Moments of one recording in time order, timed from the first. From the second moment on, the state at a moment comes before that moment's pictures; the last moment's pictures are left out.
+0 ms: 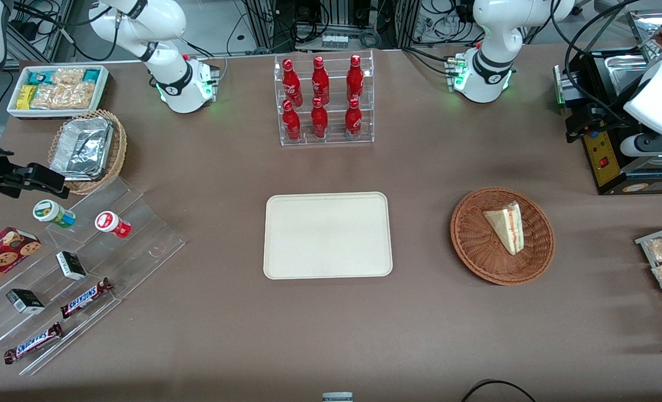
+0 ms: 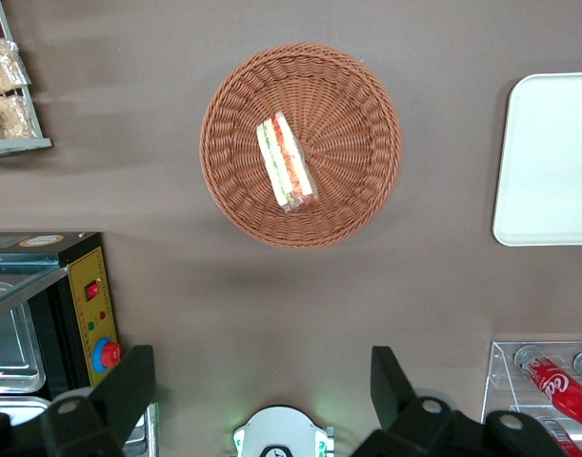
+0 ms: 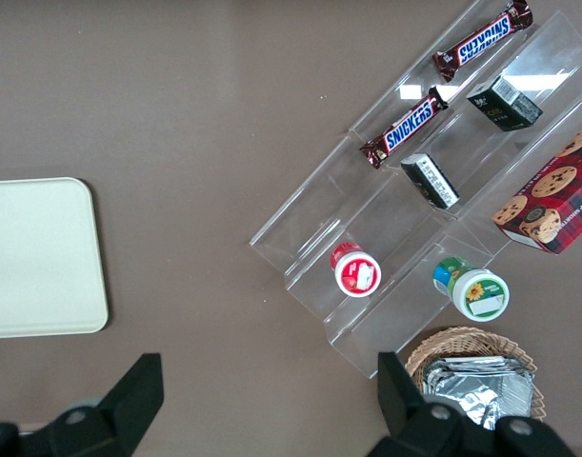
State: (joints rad) arm 0.03 -0.04 -0.11 -1.55 0.03 1.39 -0.07
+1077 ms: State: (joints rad) arm 0.03 0.00 -0.11 -1.98 0.03 1.92 -0.30
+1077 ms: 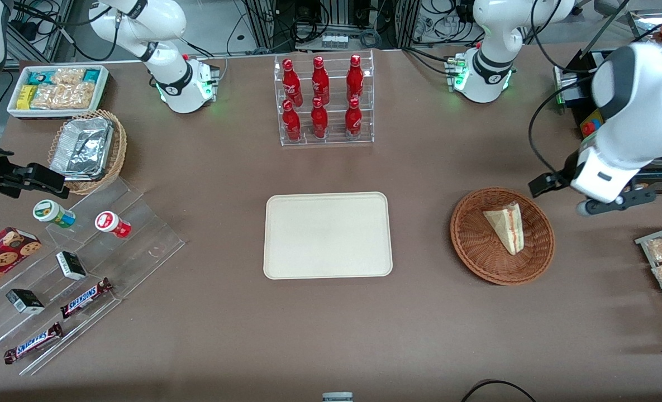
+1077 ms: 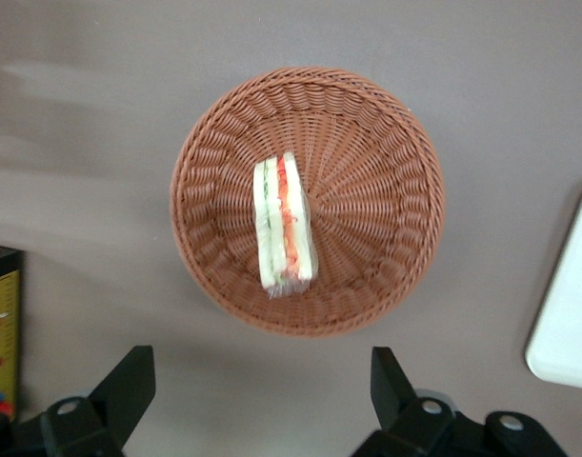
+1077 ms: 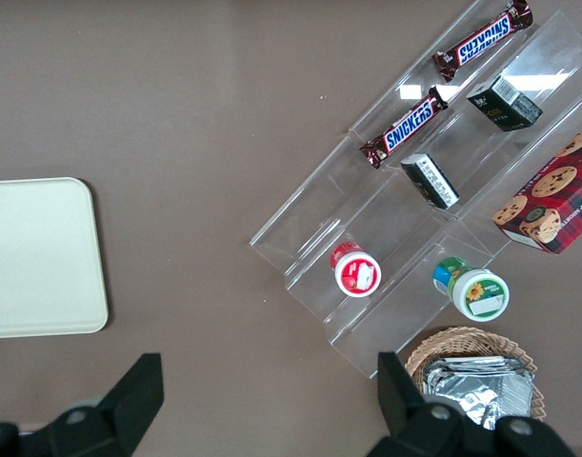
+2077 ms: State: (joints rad) arm 0.03 0.12 -0.09 -2.21 0.03 2.31 -0.38
